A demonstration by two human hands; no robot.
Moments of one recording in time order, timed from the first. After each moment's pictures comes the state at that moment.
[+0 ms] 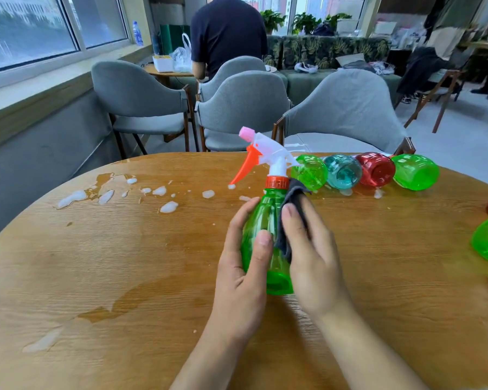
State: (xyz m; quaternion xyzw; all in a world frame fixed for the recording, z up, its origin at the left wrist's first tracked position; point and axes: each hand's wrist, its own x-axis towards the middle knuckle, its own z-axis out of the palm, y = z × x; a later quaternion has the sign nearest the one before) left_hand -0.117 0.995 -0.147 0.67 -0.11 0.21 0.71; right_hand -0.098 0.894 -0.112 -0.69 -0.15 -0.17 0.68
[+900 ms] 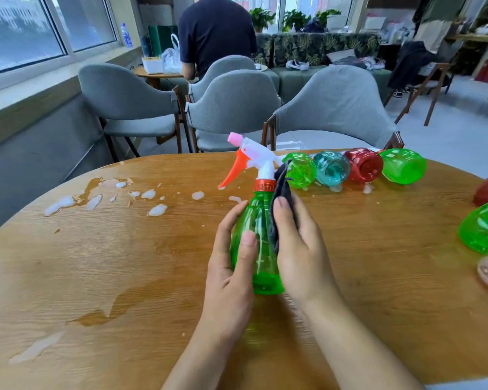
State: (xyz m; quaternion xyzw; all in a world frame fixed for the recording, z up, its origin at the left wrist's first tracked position) left_hand -0.113 0.990 -0.152 0.66 -0.09 0.19 0.72; right_hand -0.087 0.890 -0.117 -0.69 -0.07 -0.13 0.71
